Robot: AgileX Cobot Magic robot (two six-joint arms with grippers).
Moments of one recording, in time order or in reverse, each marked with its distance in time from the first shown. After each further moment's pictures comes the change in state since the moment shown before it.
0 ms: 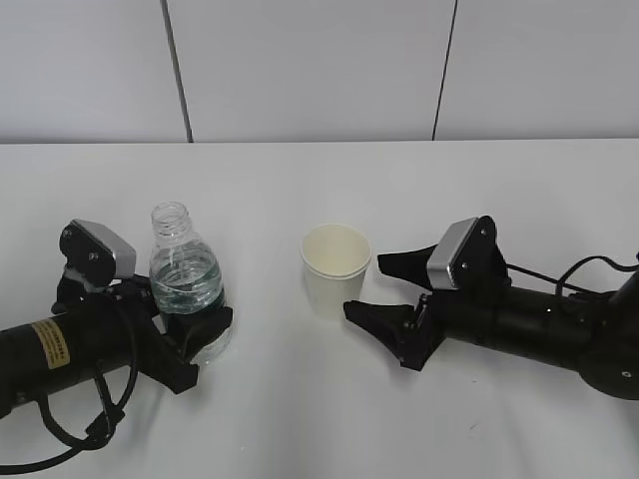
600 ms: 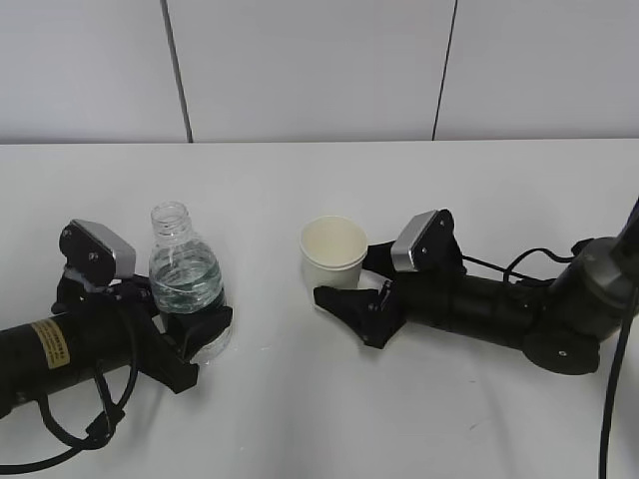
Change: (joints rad) left arm 0.000 0.000 0.000 -0.002 0.000 0.000; right arm 0.046 0.144 -0.209 -0.003 -0.002 0.106
